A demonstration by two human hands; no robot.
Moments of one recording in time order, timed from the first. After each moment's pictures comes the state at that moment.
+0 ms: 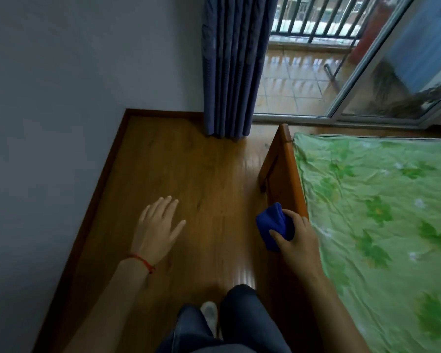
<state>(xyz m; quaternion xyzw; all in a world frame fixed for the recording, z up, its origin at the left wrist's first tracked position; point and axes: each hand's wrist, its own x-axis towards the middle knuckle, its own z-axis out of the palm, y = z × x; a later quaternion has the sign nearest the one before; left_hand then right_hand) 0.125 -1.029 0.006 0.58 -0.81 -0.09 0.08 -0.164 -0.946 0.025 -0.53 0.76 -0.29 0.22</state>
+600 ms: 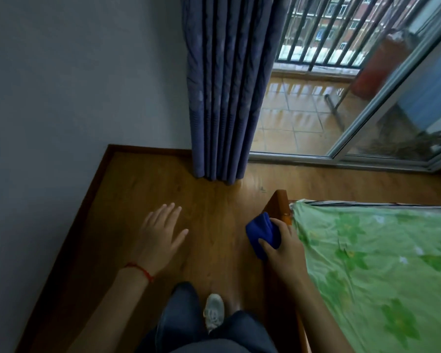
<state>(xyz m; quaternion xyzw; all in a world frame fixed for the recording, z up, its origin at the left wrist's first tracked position) 0.000 -1.347 0.017 0.56 -0.82 -0.11 0.07 -0.272 -1.279 0.017 -0.54 0.76 -0.27 0.22</state>
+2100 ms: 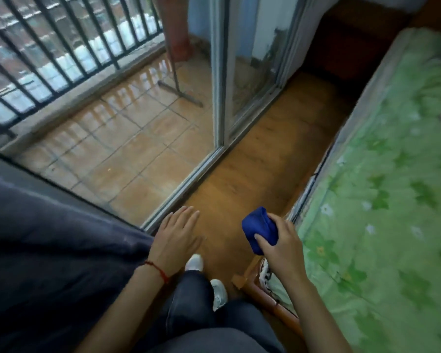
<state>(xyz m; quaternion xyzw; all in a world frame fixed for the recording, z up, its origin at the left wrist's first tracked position) -0.452 -1.826 -0.003 0.05 -0.99 -0.12 0.00 -0.538 -1.603 0.004 -0.10 0.91 -0.39 0.13</state>
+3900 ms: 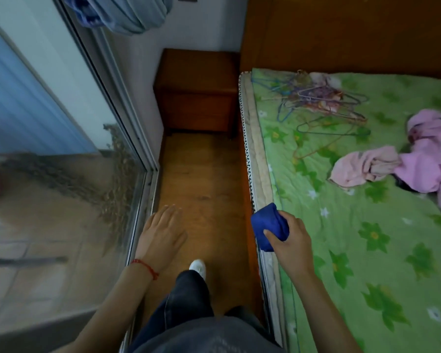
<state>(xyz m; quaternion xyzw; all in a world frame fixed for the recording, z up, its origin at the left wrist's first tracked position) -1.358 -1.771 -0.014 -0.23 -0.96 -0.15 -0.04 -1.277 -1.501 0.016 0.23 0.88 -0.41 -0.05</state>
